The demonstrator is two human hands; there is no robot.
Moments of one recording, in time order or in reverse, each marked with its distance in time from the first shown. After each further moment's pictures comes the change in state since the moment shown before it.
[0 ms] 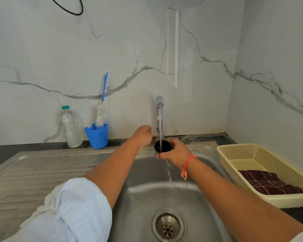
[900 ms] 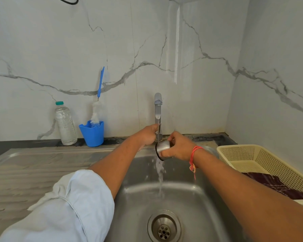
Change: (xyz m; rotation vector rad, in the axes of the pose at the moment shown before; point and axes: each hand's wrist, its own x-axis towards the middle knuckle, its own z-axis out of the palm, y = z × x) left_hand 0.018 -0.001 0.015 0.101 -0.266 0.125; right_hand 0.016 -0.013 -0.031 -0.409 -0.075 -0.057
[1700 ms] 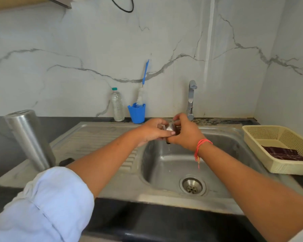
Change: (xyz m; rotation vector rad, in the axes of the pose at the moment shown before) left_hand -0.225 -0.012 -0.040 -0.200 0.097 -0.017; right_hand -0.117 -0.094 0.060 0.099 0.073 -0.326
